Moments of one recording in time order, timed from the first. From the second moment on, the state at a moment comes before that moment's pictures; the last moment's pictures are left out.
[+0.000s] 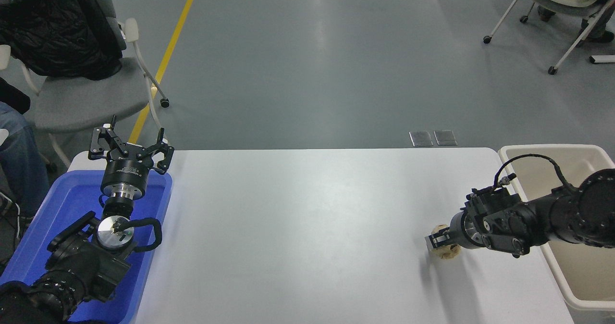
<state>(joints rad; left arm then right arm) -0.66 0.16 -0.94 -0.29 -0.24 -0.65 -0.40 1.18 -0.21 -1.10 0.79 -0.69 0.10 0.11</state>
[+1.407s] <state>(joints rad) -0.65 0.16 -0.95 -0.29 -0.24 -0.65 -0.40 2.03 -0.49 -1.25 1.38 -0.70 0.39 0.11</state>
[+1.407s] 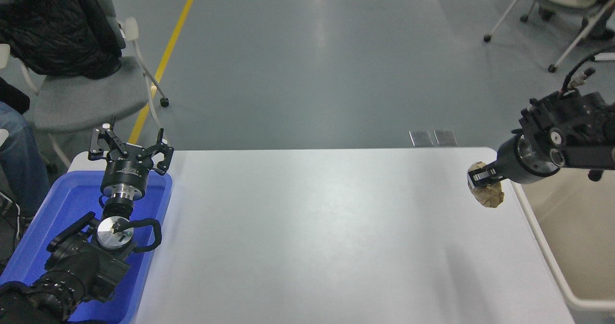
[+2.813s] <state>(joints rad) -0.65 0.16 -0.94 -0.29 -0.24 -0.65 -0.40 1.50 -0.82 -0.59 0.61 -0.67 0.10 0.11</state>
